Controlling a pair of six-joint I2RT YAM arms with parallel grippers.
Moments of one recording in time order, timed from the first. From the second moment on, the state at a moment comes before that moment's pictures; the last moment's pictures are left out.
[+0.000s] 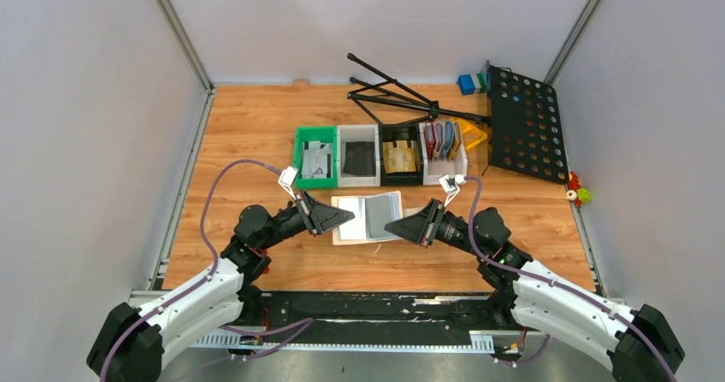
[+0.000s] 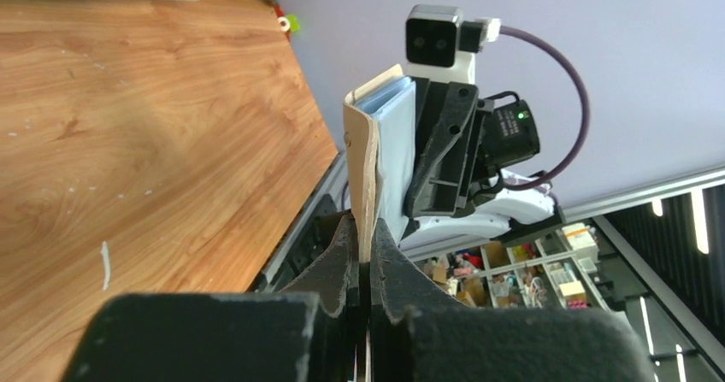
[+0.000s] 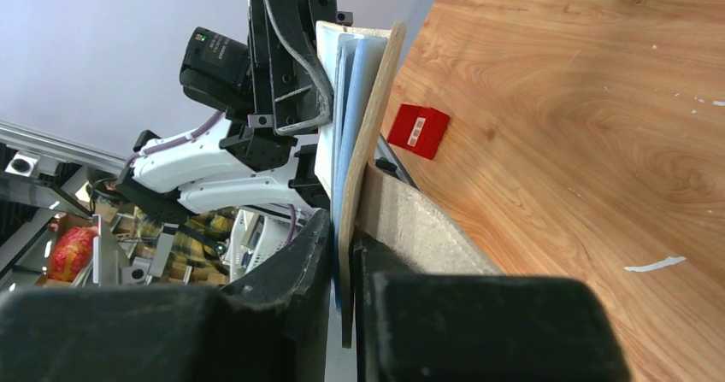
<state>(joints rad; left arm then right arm) -0.60 0.76 0.20 0.67 0.49 -1.20 0.79 0.73 0.26 0.50 -0.36 1.08</state>
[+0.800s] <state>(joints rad) -0.75 0.84 0.29 0.48 0.38 -1.01 0.84 0.88 0.40 0.34 -0.42 0.90</state>
